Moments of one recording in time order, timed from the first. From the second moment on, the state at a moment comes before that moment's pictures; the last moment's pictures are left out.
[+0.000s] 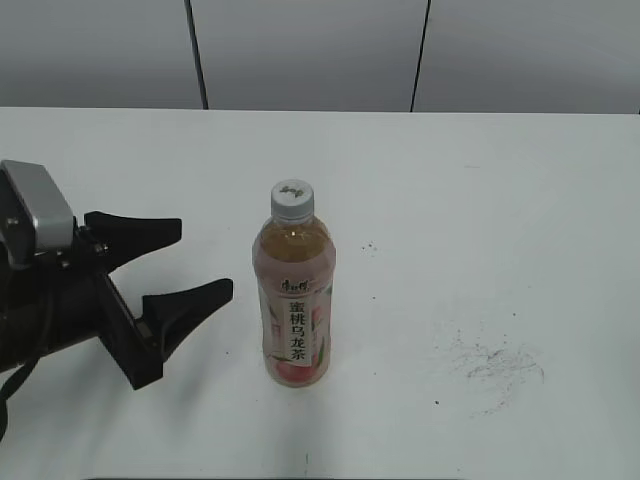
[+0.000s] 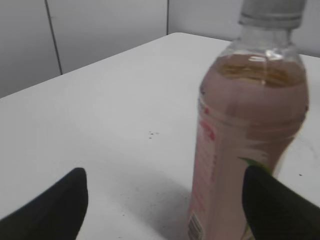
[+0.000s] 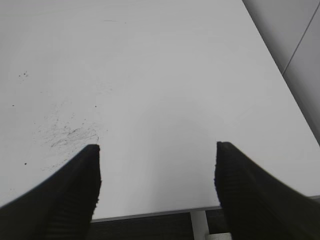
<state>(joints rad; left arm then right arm) -0.26 1.72 -0.27 0.69 -1.20 -0.13 0.00 -0.01 -0.51 -0.01 1.10 -0.03</state>
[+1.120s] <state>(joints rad) -0.34 1.79 -0.48 0.90 -1.21 -0.27 0.00 -0.01 -0.51 -0.01 1.10 -0.03</state>
